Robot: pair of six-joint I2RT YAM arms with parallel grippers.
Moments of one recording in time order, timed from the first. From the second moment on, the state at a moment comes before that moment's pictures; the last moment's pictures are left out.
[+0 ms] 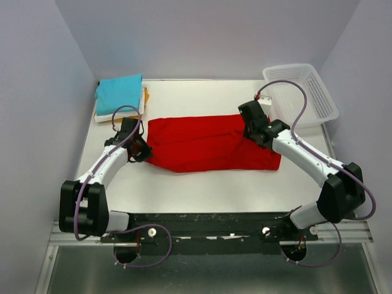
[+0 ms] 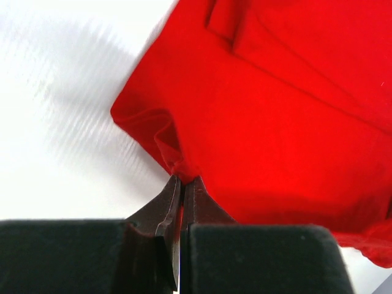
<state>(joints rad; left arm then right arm) -0.13 1.32 0.81 -0.50 0.03 -0.82 0.57 1.45 1.17 -0.61 0.54 0.57</state>
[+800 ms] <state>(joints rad) -0.06 1.60 1.03 -0.53 0.06 -0.79 0.33 1.94 1.45 -0.20 0.39 0.15</state>
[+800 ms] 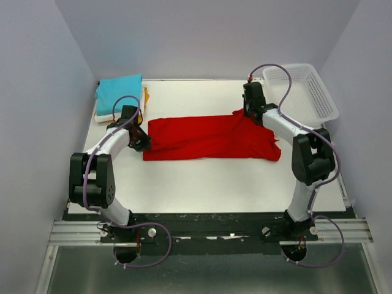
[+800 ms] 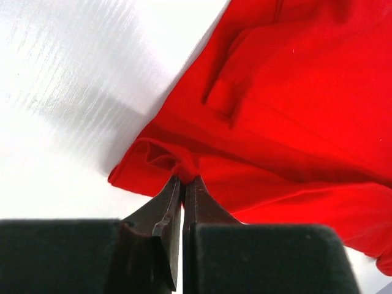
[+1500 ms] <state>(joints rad) -0.12 1.56 1.23 -0.60 0.14 -0.75 0.29 1.76 1.32 -0.22 0.15 0.36</state>
